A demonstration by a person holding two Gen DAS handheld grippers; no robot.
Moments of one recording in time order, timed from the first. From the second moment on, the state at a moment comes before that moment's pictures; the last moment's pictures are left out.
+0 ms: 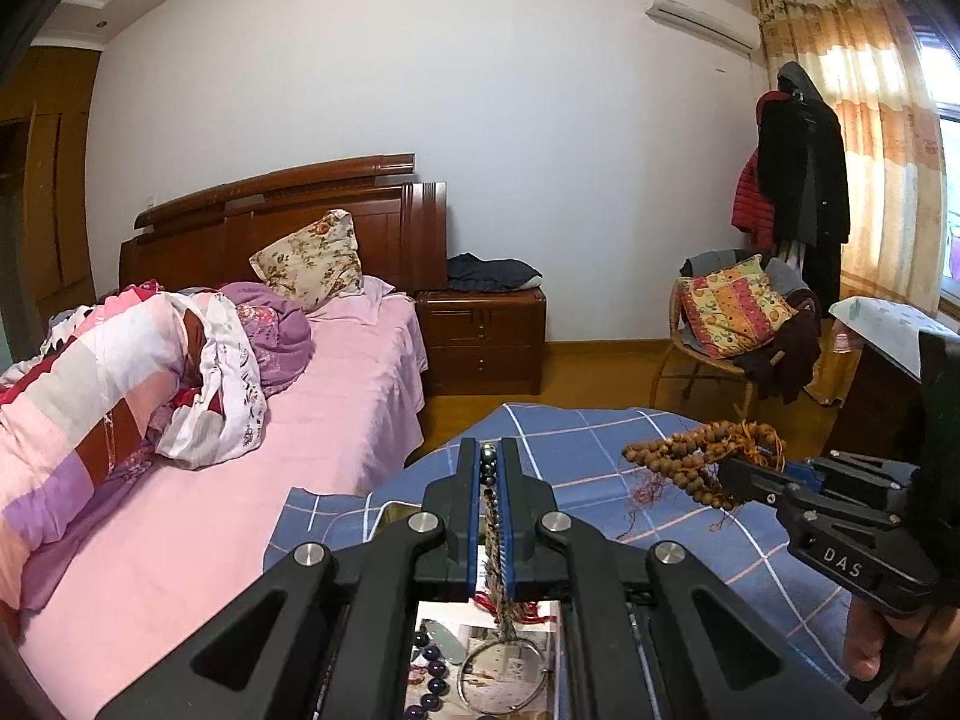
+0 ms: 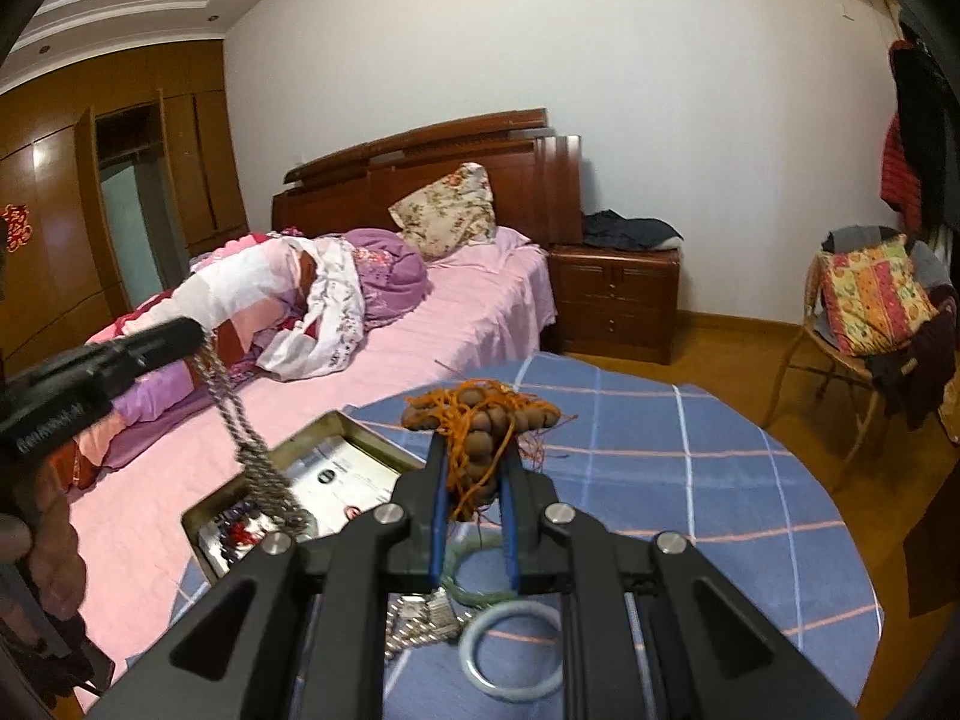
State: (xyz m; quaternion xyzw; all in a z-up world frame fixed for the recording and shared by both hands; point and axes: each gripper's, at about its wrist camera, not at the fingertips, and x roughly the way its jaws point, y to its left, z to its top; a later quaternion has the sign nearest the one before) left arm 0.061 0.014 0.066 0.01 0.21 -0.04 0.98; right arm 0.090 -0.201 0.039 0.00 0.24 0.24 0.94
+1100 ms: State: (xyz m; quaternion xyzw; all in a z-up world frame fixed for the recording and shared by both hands) left arm 0.111 0.054 0.031 0.00 0.25 0.00 0.97; right arm 0.118 -0.112 0.013 -0.04 0.27 0.31 0.91
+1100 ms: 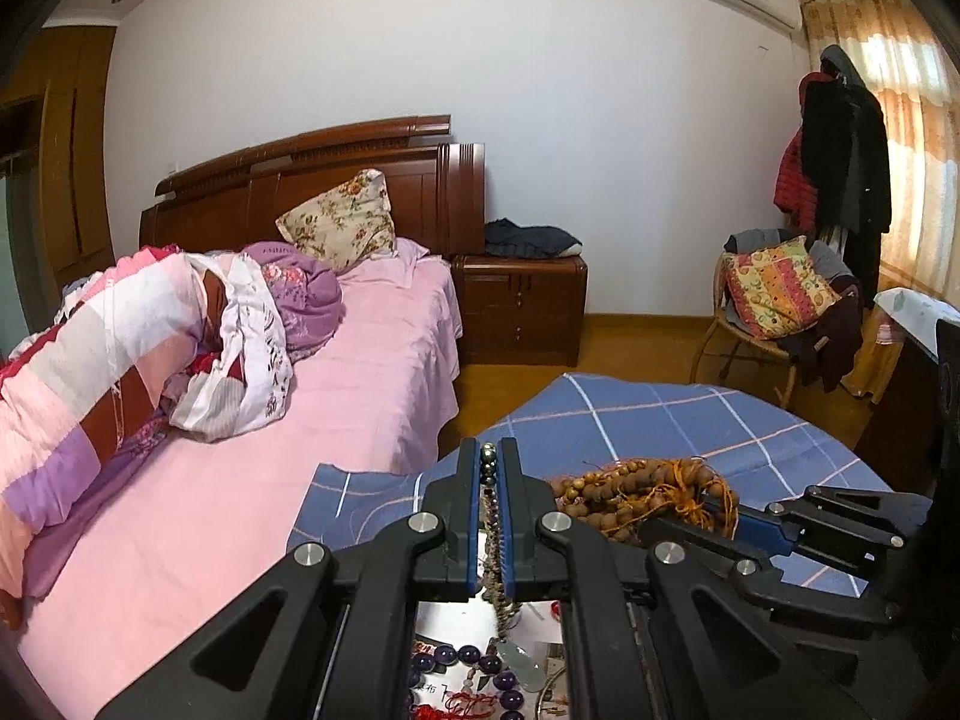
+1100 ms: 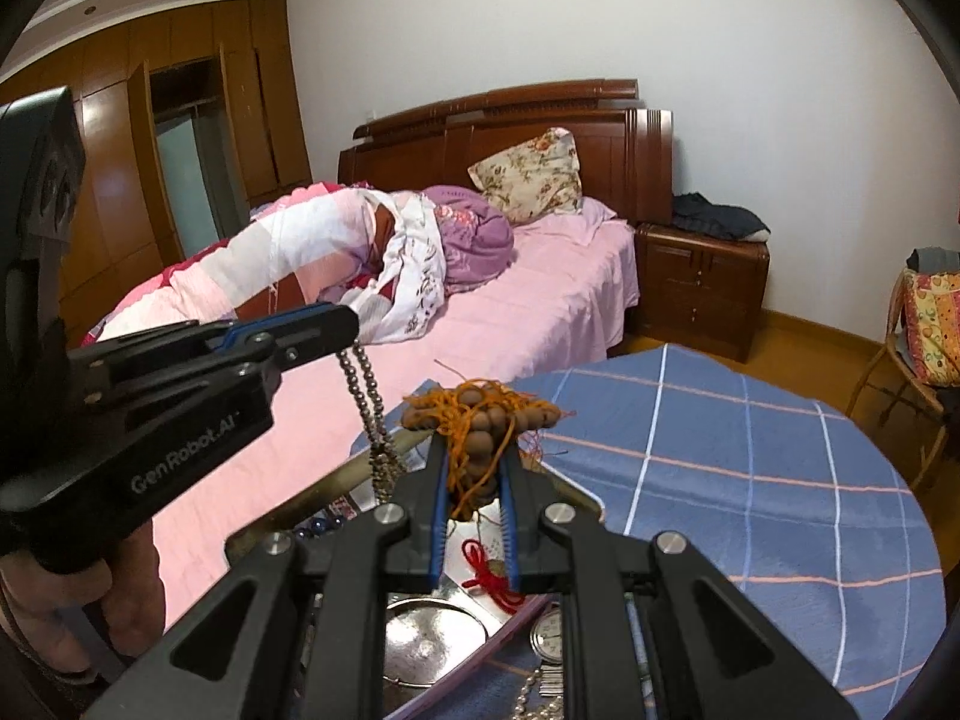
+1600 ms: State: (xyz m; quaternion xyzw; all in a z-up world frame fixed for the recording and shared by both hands) left arm 0.123 0.058 0.003 0.00 0.29 0.00 0.96; right arm 0.129 -0.103 -0.023 -0.05 0.32 0.30 0.90
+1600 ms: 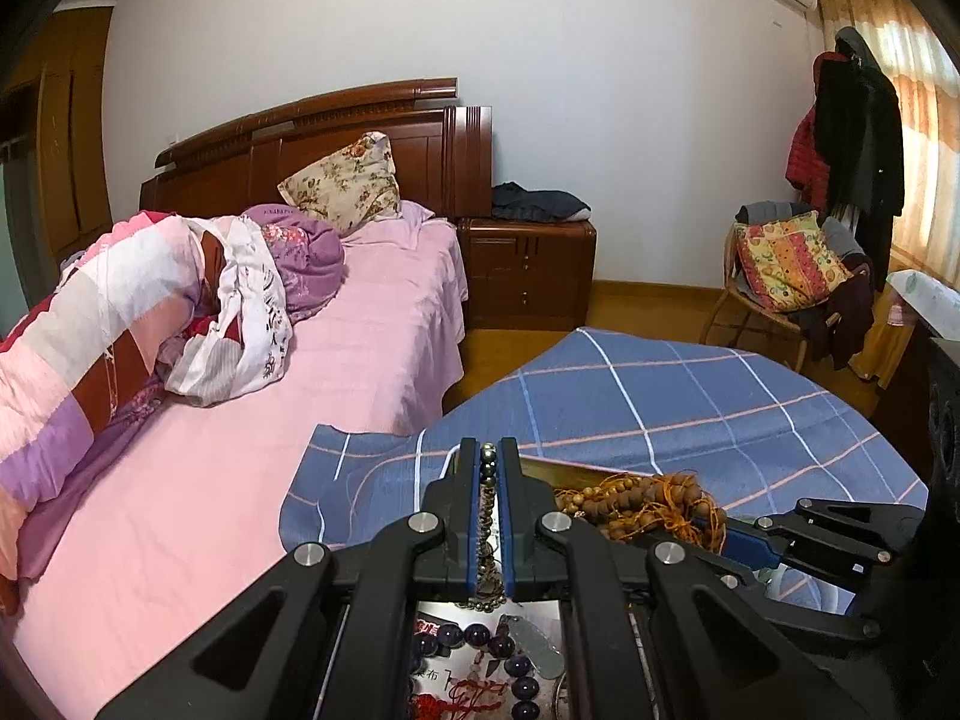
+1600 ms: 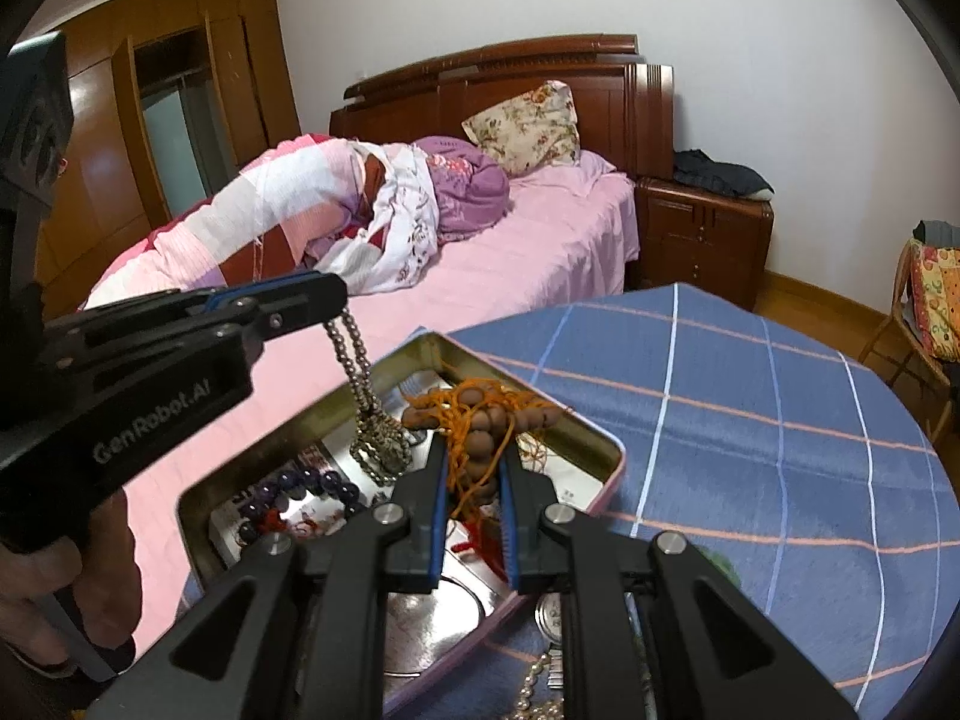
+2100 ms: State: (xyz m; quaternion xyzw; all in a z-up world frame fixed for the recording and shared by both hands) left arm 0.134 0.061 -0.019 -0.01 0.33 0.01 0.95; right arm 0.136 -0.105 -0.036 -0.05 0.34 0.29 0.89
